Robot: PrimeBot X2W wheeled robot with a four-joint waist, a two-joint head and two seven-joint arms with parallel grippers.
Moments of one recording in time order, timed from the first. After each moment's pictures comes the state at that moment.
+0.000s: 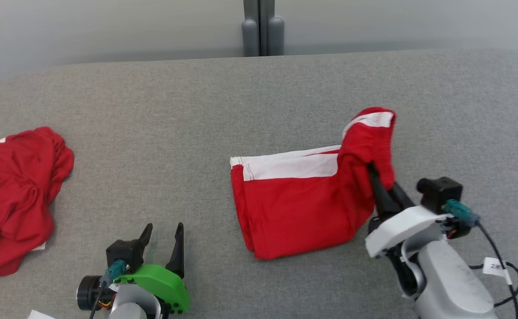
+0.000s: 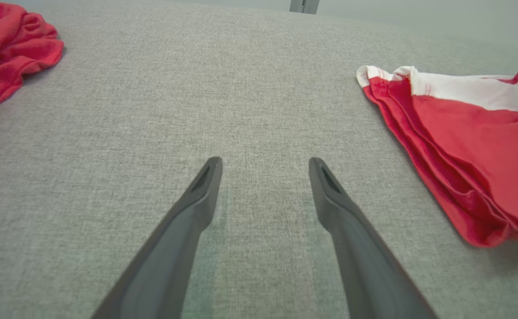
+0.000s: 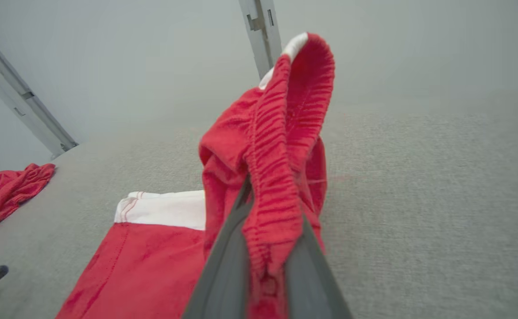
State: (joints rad) left arm -0.24 0.05 -0.19 0.68 -0.27 -0.13 -0.26; right arm -0.36 -0.05 0.15 0.51 0.34 0.13 -0.26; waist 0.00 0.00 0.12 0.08
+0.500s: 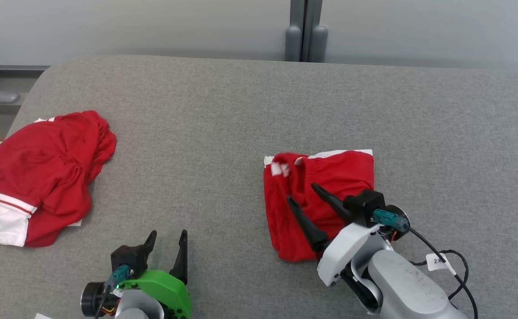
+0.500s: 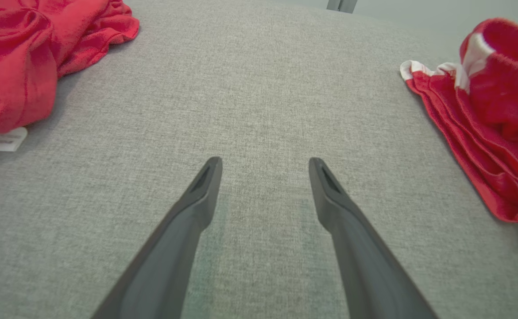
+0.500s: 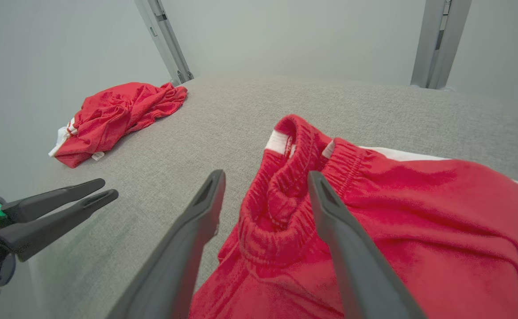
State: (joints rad) left arm -0.23 0.05 -0.23 0.71 -0.30 -0.12 -0.26; right arm -0.45 -0.05 0.54 0.61 0.42 0.13 -0.26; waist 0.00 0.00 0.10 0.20
